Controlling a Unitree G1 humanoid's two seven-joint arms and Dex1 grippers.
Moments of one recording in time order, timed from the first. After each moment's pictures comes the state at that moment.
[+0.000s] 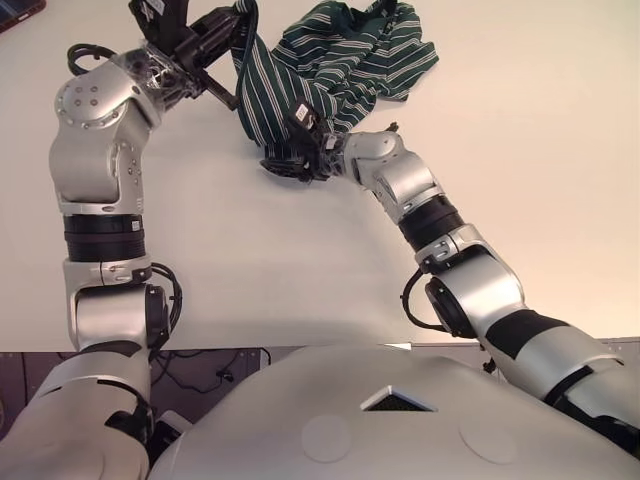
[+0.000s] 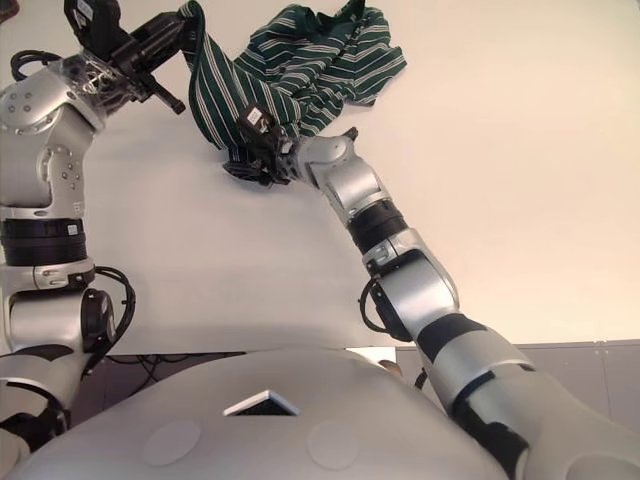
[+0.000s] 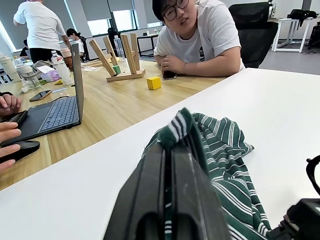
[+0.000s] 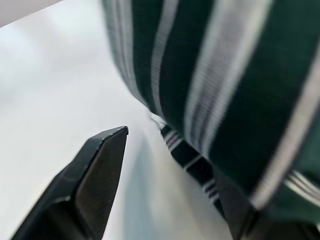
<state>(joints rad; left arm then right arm) -0.44 0.49 0.05 0.07 -0.30 0.39 -0.69 -0.67 0.10 0.35 0.76 0.08 0.33 0.67</state>
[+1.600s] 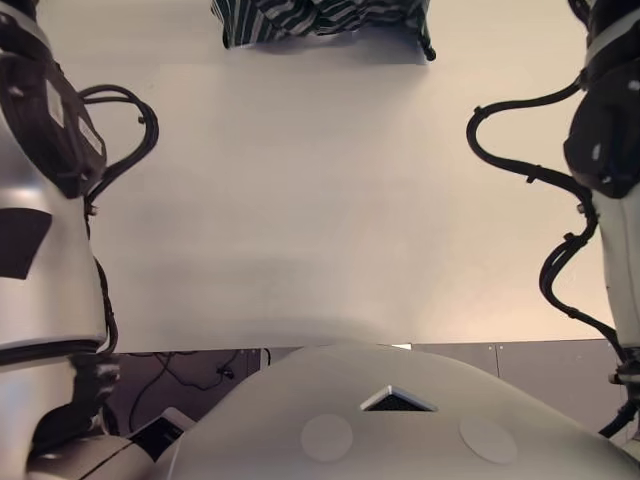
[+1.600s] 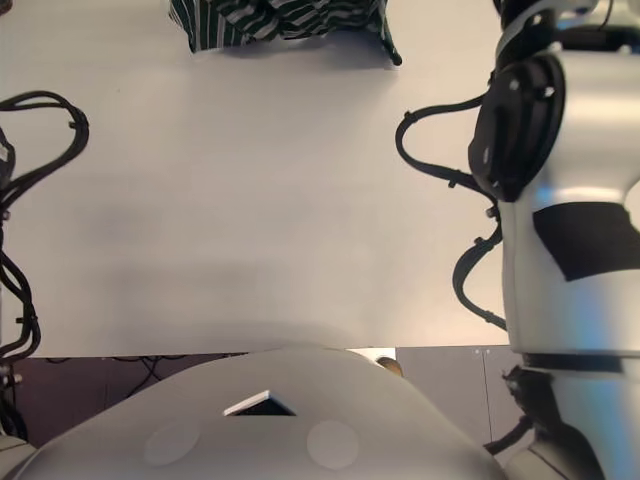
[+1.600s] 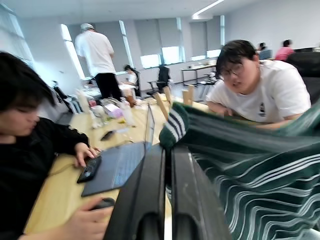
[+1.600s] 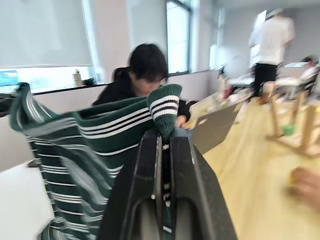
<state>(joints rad) -1.45 0.54 0.10 1.26 -0.11 0.08 -0.64 -1.47 -0.32 -0.20 1.31 0.18 -0.02 0.53</state>
